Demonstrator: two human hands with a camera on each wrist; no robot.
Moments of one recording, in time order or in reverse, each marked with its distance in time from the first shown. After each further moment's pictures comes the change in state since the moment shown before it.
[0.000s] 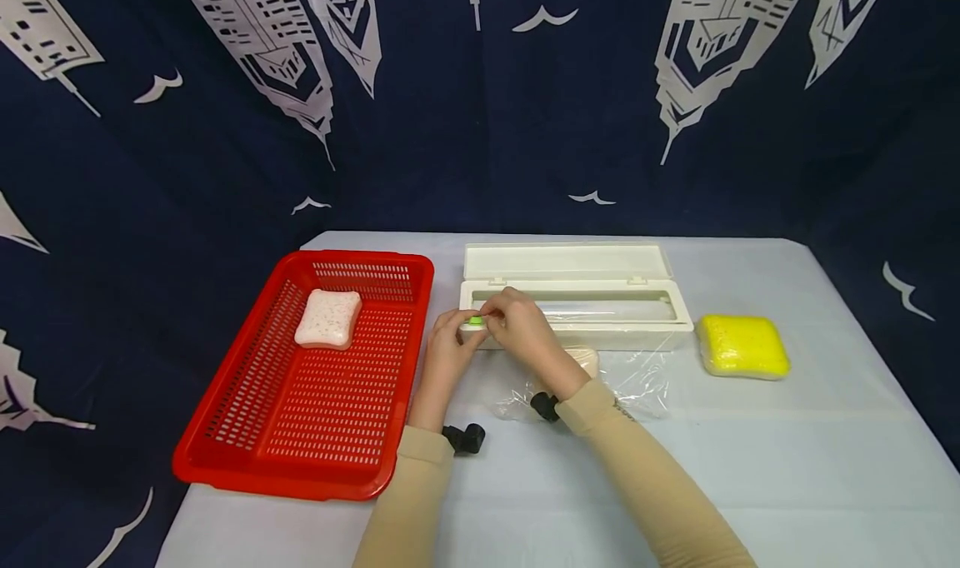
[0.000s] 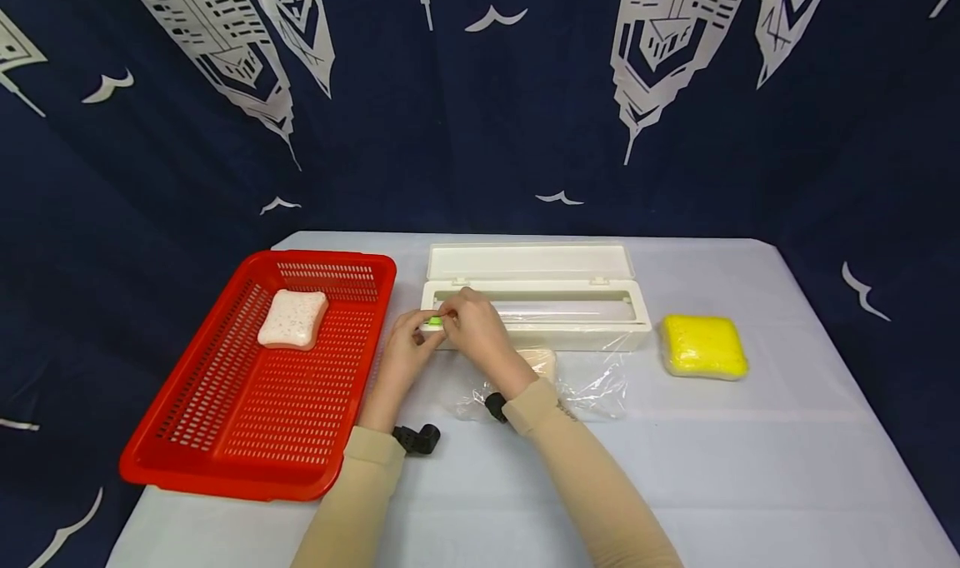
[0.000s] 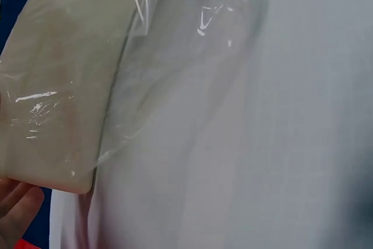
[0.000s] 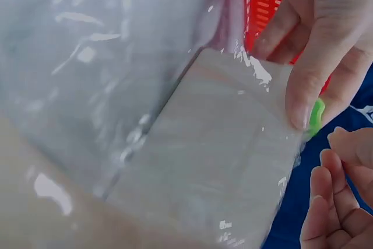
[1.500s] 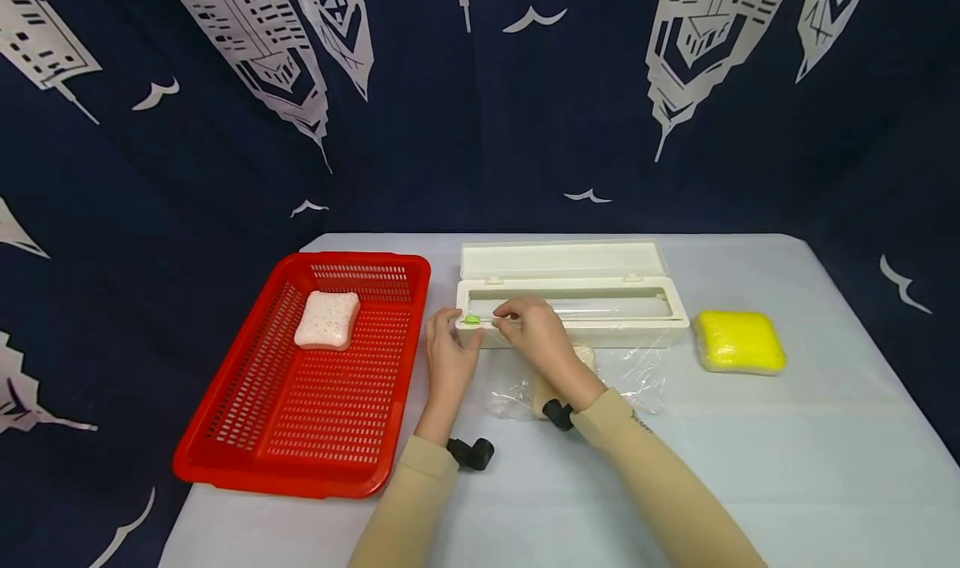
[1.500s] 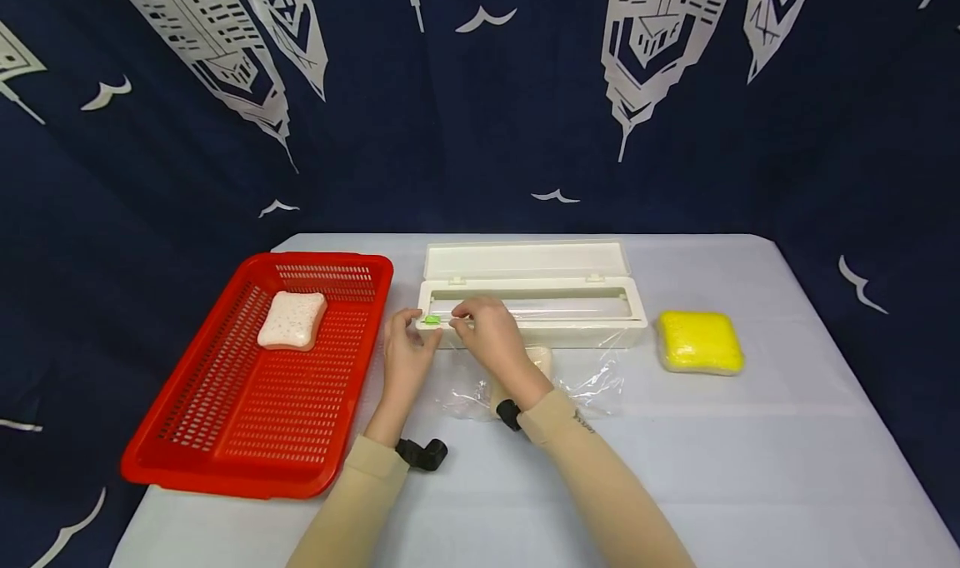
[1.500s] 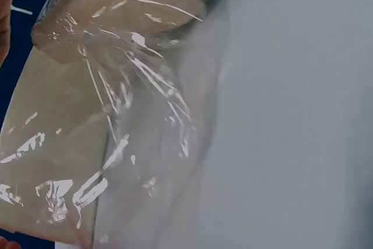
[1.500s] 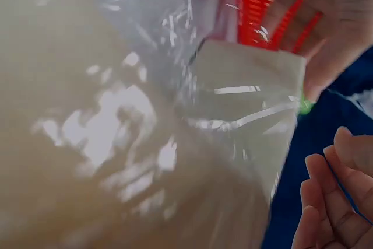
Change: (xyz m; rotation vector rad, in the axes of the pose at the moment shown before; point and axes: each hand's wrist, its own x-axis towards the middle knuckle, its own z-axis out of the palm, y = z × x) left_hand -0.016 0.025 0.007 -0.137 0.221 -0.101; right_hand -0.021 0.007 -0.015 0.019 0.055 0.072
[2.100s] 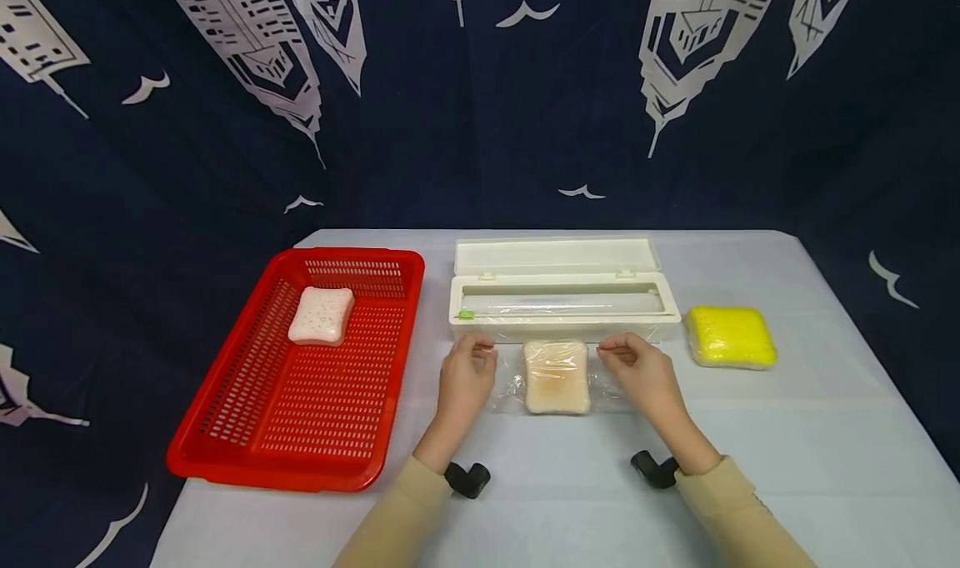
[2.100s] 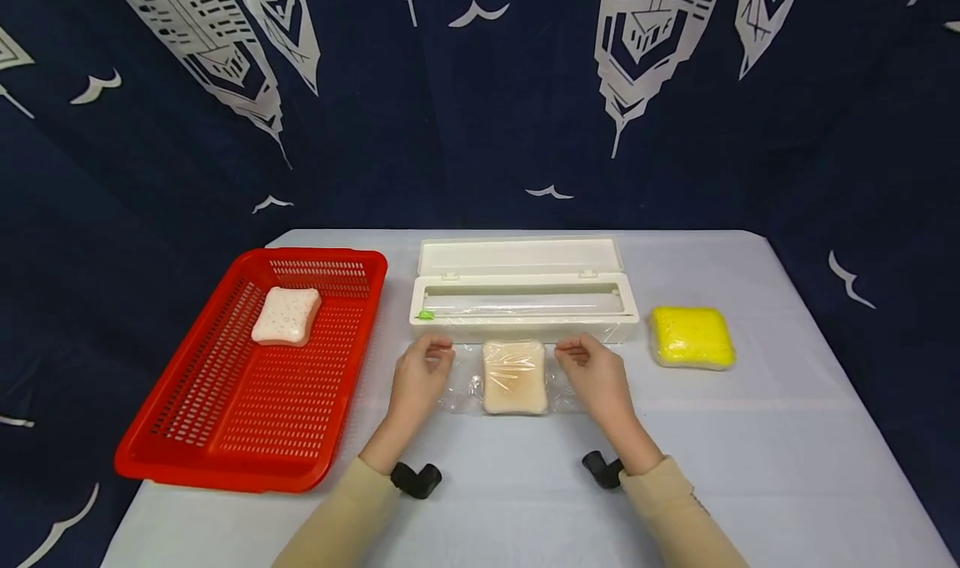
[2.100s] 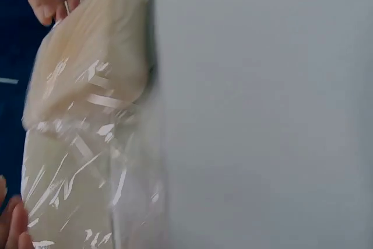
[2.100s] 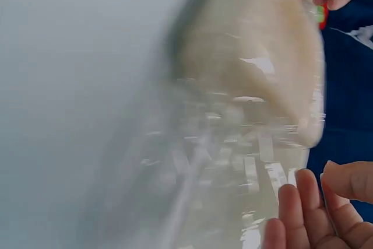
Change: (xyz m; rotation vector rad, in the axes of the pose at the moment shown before) left_hand -0.041 0.017 0.001 0.081 -0.159 0.109; right_hand -0.093 0.074 -0.071 0.109 0.048 0.428
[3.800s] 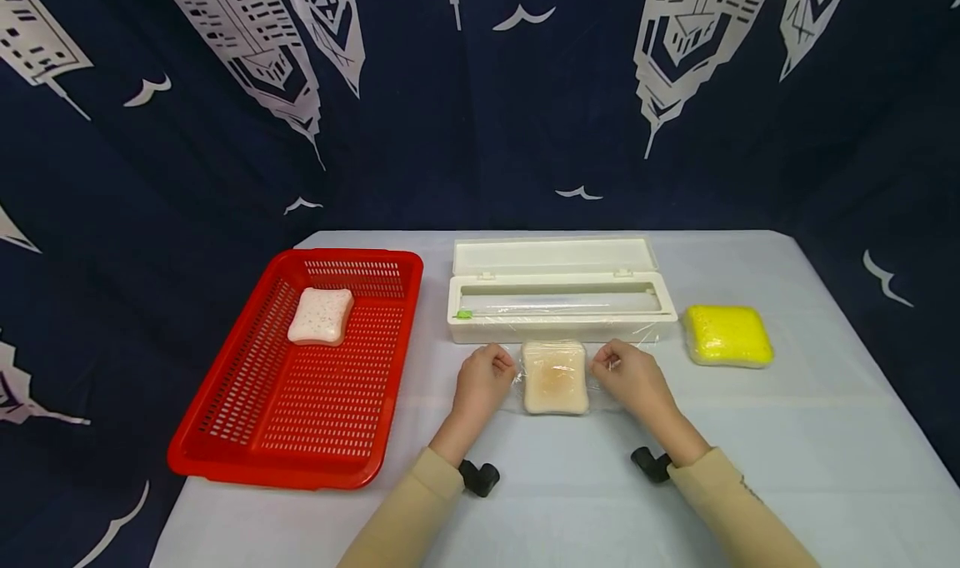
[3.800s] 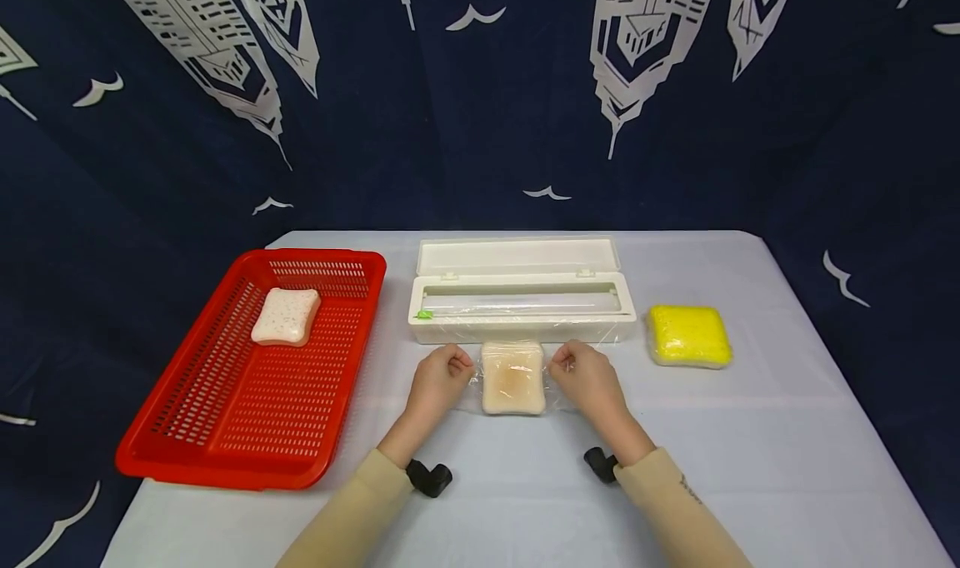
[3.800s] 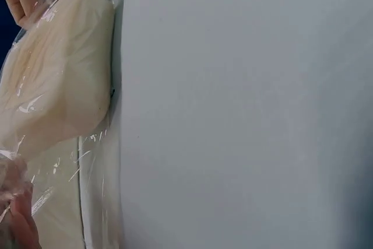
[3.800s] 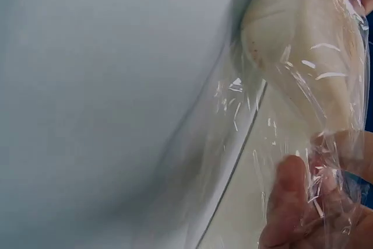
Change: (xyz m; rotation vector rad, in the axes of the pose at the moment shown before) left_hand -0.003 -0.002 0.018 0.087 -0.174 0.006; right_hand 0.001 0.009 0.001 -0.188 -0.116 -0.038
